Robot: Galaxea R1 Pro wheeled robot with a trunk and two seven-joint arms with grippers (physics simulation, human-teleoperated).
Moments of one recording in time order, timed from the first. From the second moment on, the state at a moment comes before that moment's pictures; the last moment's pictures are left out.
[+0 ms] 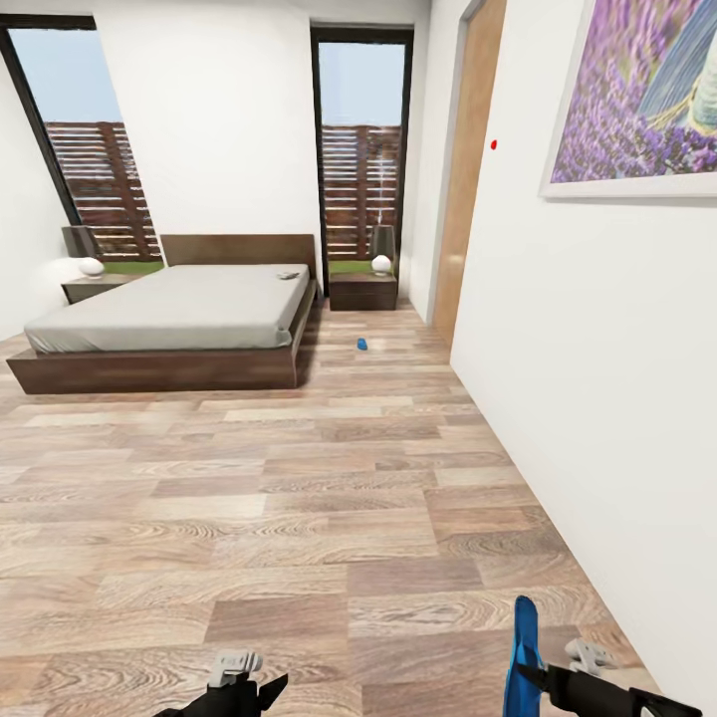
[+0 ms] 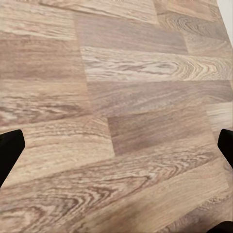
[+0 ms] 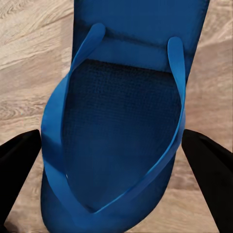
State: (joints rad) left arm -0.26 0.05 0.10 -0.56 0.09 0.08 -0.61; right arm -0.44 -0.38 0.33 -0.27 -0.64 0.14 0.67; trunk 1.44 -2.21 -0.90
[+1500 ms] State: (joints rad) left arm -0.25 0.05 0.10 -0.56 0.10 0.05 -0.61; right arm -0.44 -0.38 0.33 -0.20 -0.64 0.12 0.78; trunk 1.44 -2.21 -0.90
